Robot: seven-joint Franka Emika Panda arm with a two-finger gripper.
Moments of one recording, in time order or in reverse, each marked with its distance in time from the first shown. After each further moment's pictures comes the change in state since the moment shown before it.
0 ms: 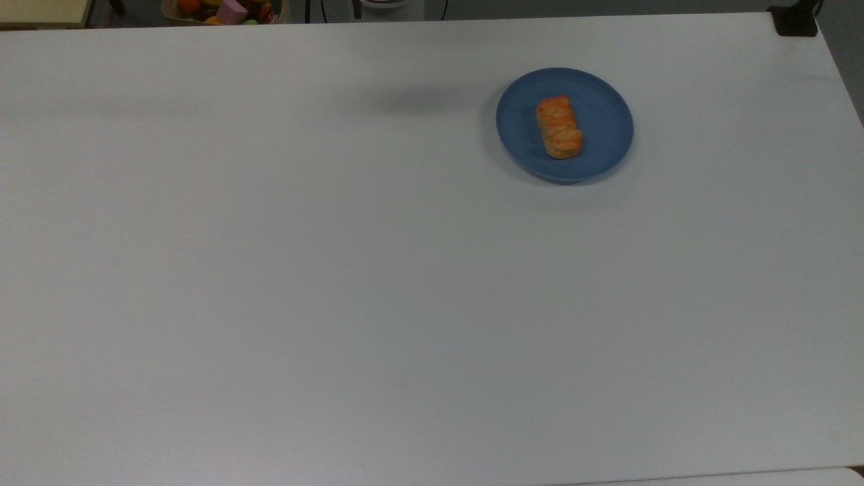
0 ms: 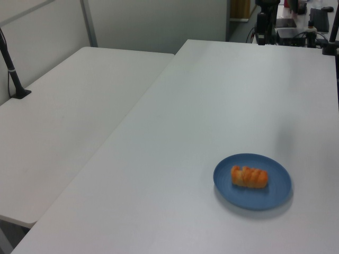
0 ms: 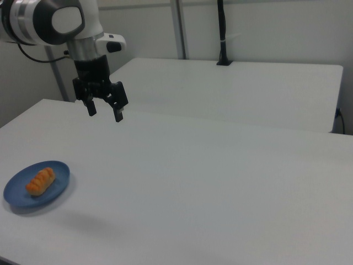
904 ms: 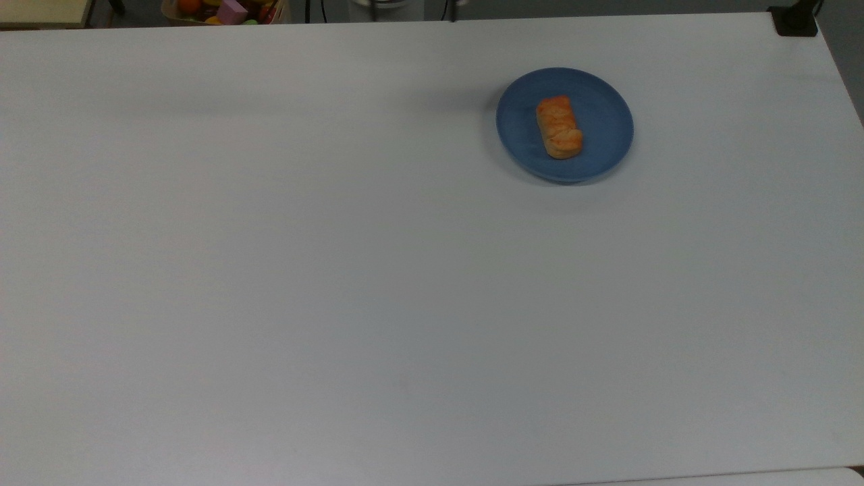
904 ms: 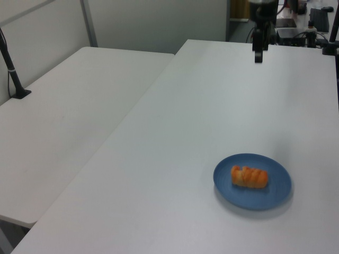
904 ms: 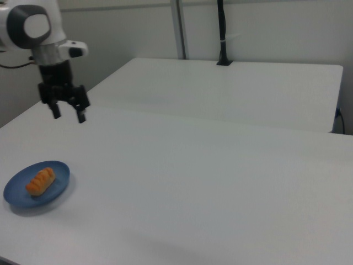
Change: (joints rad) arm 0.028 0.002 0.199 -0.040 0.007 0.000 0.164
